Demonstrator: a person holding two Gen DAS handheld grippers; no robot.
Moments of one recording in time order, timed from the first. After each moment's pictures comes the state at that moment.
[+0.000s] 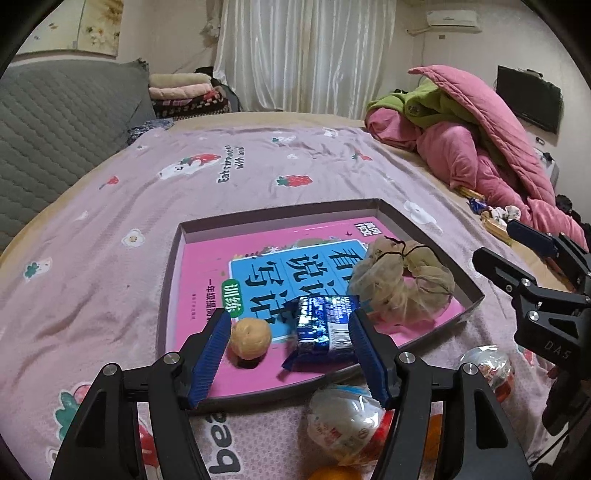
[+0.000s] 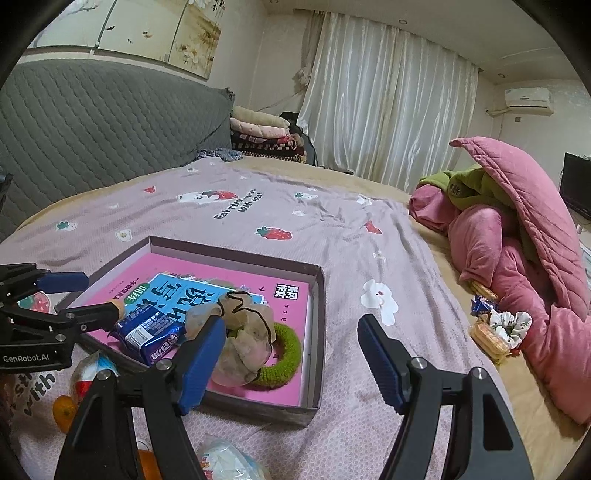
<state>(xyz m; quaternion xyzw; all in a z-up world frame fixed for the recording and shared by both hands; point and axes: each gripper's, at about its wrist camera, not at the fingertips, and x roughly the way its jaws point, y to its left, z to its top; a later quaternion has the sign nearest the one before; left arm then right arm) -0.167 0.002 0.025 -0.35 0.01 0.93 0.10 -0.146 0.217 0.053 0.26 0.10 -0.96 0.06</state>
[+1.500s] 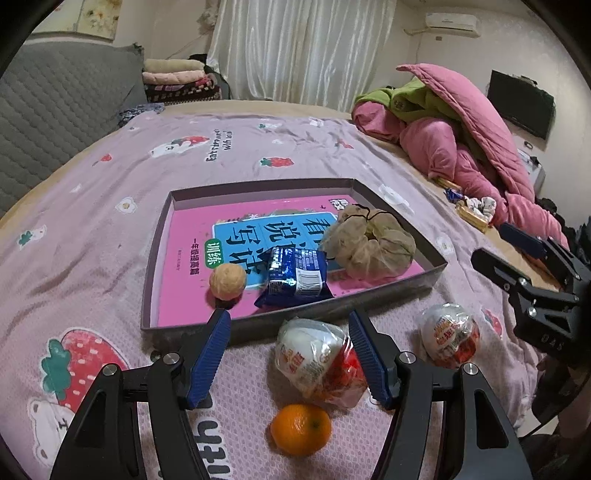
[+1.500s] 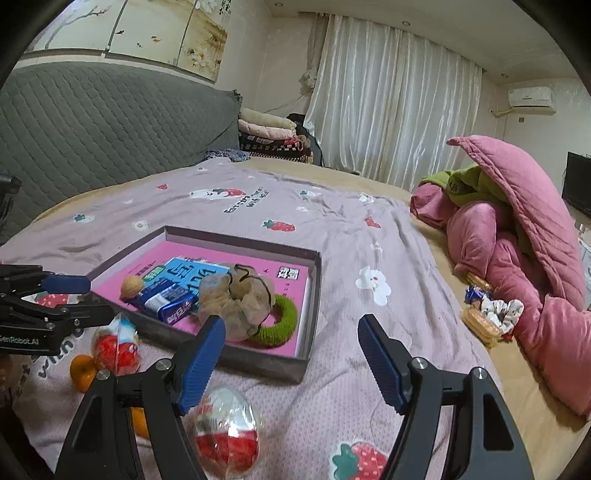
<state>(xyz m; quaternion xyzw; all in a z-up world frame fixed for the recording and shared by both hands) -0.118 0.004 0.020 -0.37 -0.02 0.92 0.13 -0.100 0.234 0.052 0.26 0.10 -0.96 0.07</state>
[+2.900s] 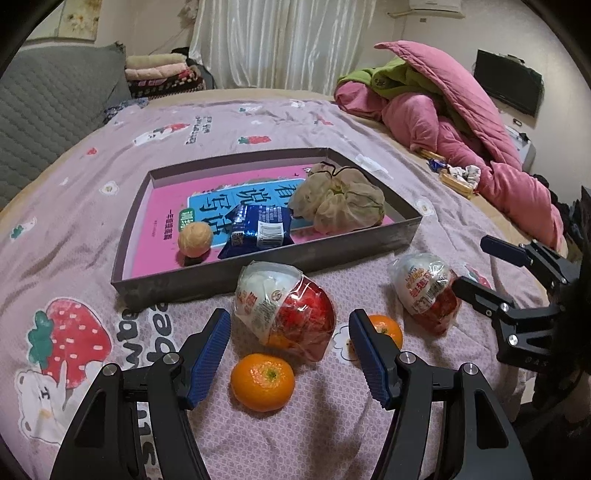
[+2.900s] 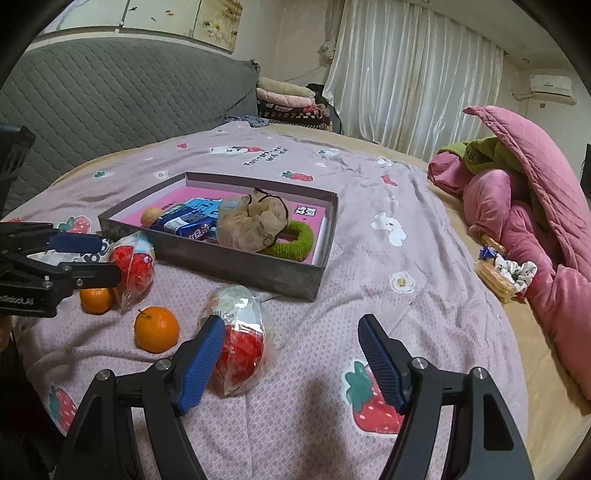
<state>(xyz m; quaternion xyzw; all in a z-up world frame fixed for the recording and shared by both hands) -0.090 0.025 0.002 -0.39 0.00 0.91 0.15 -0.069 0.247 0.012 0.32 0.11 -0.94 0.11</state>
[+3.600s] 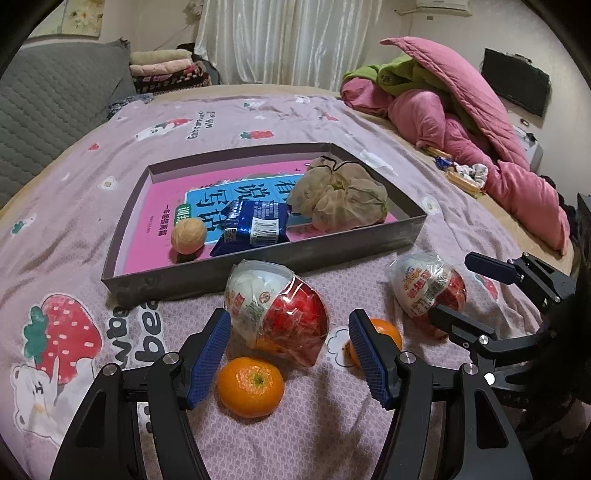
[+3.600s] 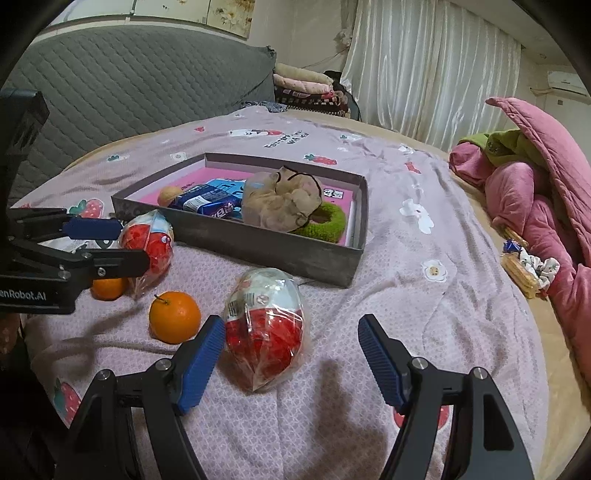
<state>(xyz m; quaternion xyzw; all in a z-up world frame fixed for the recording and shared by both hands) -0.096 0.037 -0.004 -0.40 0.00 0.91 0.14 -0.078 0.229 -0.005 0.35 0.11 -0.92 0.14</state>
